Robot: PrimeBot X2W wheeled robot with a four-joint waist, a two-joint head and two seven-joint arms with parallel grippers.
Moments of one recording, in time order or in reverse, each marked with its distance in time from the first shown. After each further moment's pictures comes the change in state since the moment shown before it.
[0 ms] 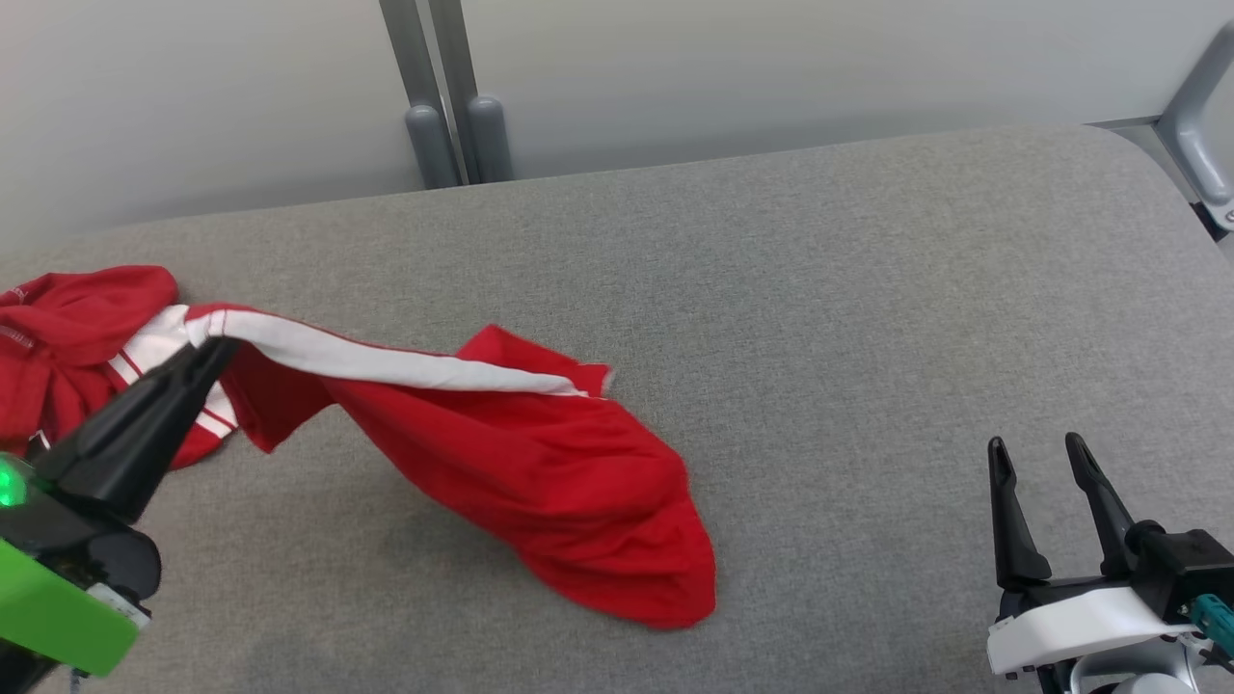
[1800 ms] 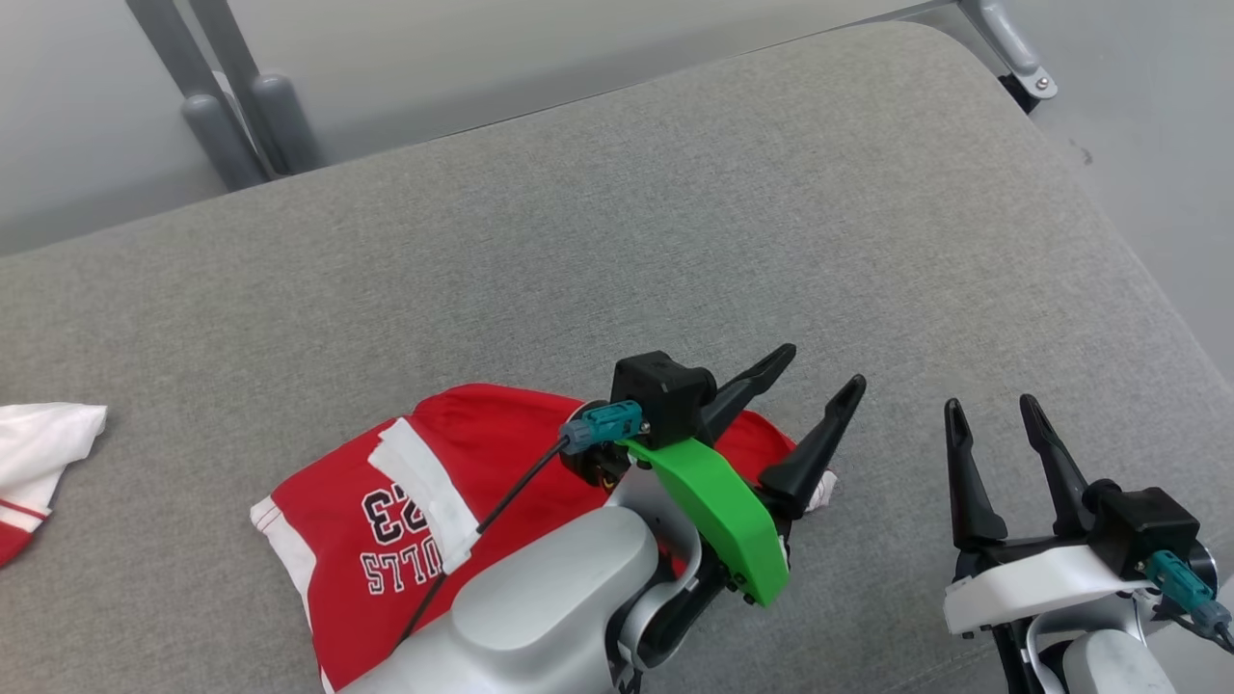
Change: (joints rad) left arm -0.588 -0.953 -0.844 0.858 0.202 0.077 -0.268; right arm -0.096 0.029 0.048 0.052 0.021 0.000 0.000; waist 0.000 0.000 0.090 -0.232
